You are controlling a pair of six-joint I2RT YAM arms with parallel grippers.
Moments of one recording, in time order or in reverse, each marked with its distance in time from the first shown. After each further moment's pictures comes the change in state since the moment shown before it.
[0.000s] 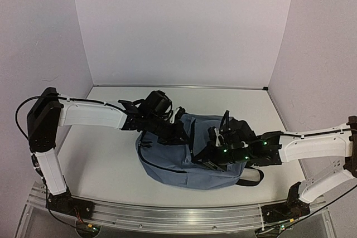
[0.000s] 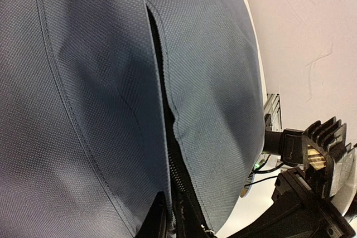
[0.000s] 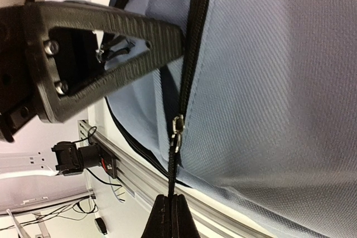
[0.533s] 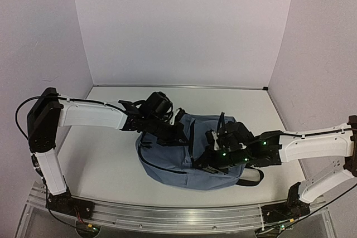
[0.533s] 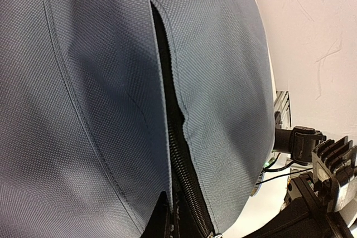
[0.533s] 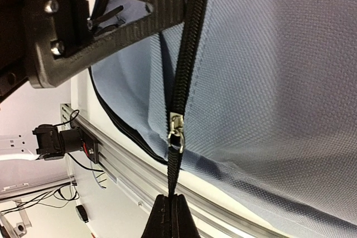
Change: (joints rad) left arm -0.007 0.000 0.000 -0.034 -0.038 0.036; right arm 0.043 0.004 0.037 -0.116 0.004 -0.056
